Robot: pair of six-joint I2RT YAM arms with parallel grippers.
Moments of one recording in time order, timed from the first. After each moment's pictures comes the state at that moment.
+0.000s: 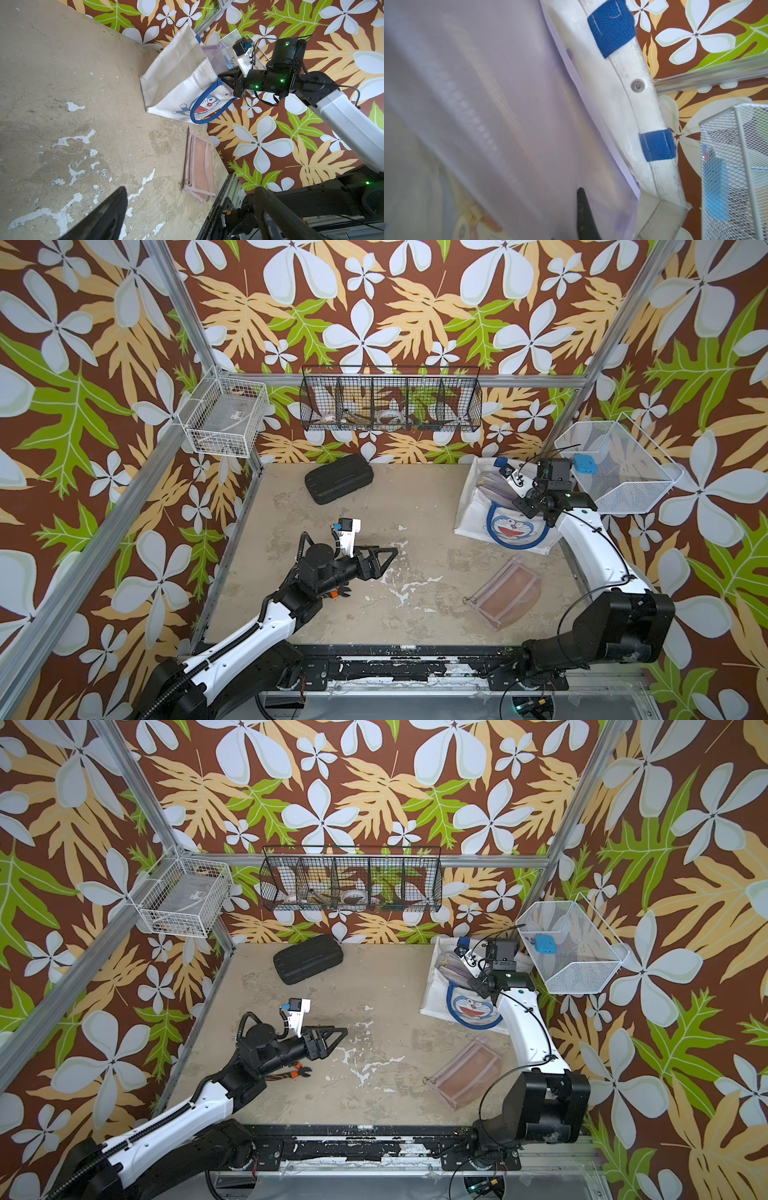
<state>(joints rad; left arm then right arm) -0.61 0.93 0.46 0.31 0.37 -0.80 -0.07 1.49 1.36 -0.63 0.13 -0.83</state>
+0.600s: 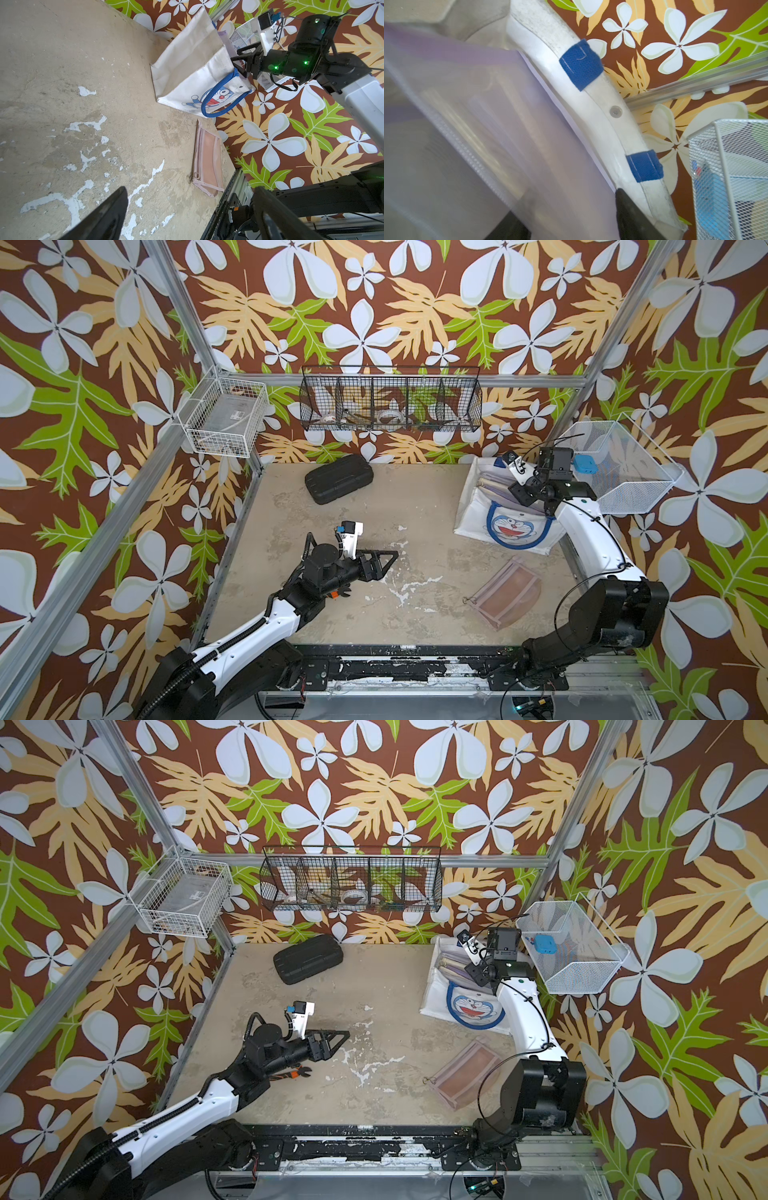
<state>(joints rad) -0.60 0.98 0.44 0.32 0.36 -0.80 -0.07 1.54 1.45 -0.61 0.06 -0.74</state>
